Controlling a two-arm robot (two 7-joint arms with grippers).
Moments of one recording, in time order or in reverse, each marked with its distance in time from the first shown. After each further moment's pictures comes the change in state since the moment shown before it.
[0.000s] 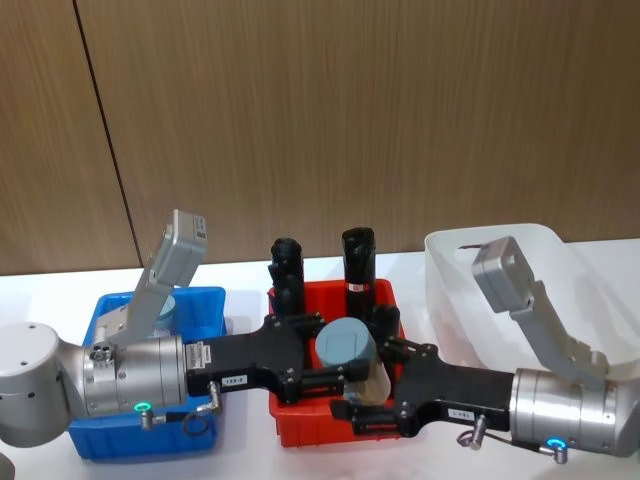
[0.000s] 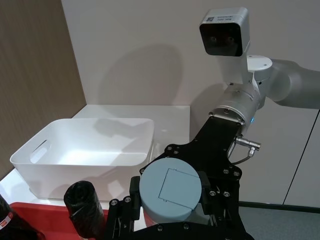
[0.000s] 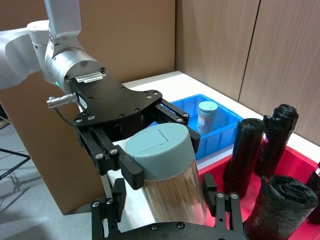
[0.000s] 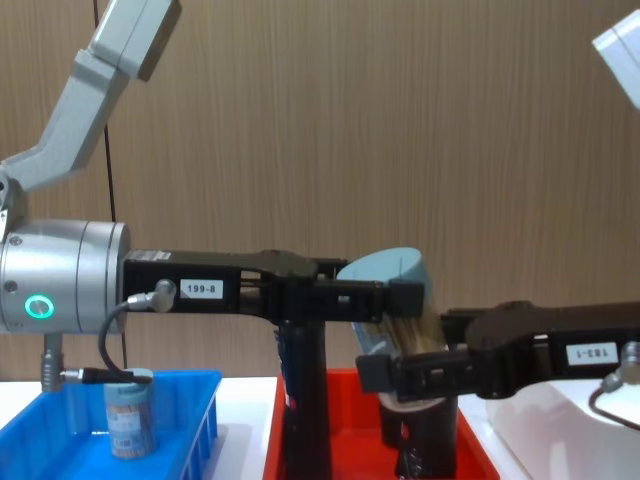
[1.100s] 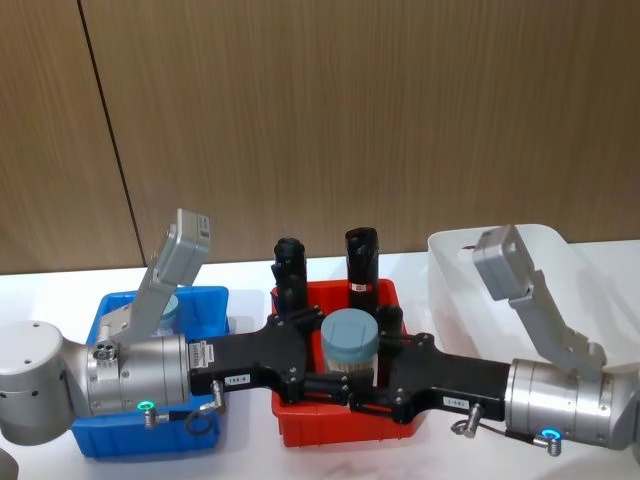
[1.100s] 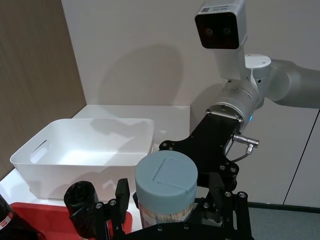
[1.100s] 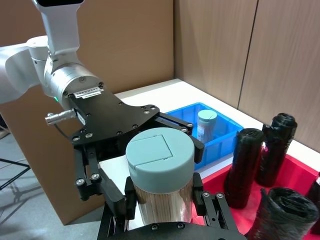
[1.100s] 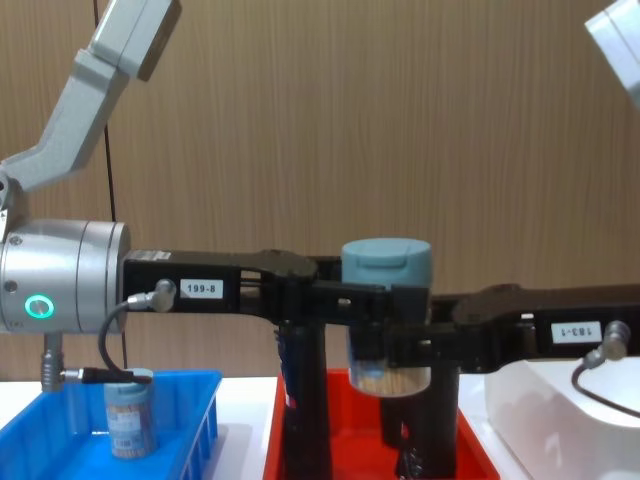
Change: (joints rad) left arm 0.000 0.000 0.000 0.000 0.000 0.000 0.000; right arm 0.022 -0.004 -0.018 0.008 0.042 -0.002 -0.031
